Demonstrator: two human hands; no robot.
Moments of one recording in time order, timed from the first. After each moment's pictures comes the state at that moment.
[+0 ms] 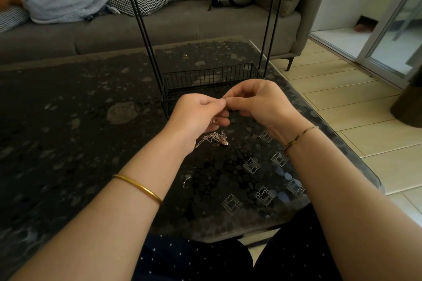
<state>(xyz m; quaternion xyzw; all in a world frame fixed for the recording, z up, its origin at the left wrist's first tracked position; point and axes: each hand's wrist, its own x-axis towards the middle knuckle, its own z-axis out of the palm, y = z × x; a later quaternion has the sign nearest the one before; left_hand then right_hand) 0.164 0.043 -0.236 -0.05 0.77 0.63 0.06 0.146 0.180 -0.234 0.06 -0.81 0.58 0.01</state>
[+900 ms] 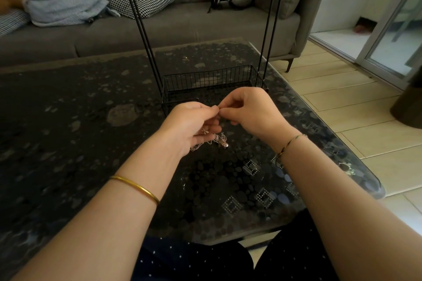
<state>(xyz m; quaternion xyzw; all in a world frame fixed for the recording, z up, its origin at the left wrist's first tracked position) 0.160 0.037 -0.237 -0.13 0.73 0.66 0.12 0.146 0.171 -0.242 0.11 -0.88 0.46 0.03</state>
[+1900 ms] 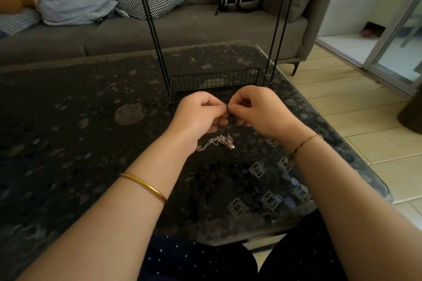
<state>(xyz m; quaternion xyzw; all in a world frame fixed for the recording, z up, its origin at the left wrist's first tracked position) 0.161 0.035 -0.234 -0.06 0.79 0.61 0.04 0.141 0.175 -0.238 0.16 -0.91 0.39 0.04</state>
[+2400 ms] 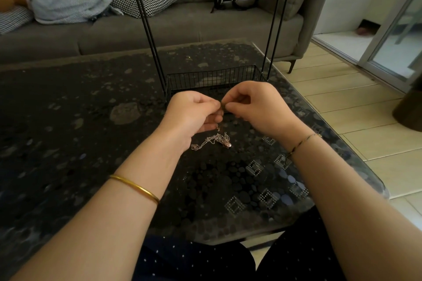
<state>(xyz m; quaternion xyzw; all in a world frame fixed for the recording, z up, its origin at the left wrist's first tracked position) 0.162 0.033 -0.230 -0.09 0.75 0.65 0.05 0.143 0.178 -0.237 0.17 -0.90 0.40 0.08</state>
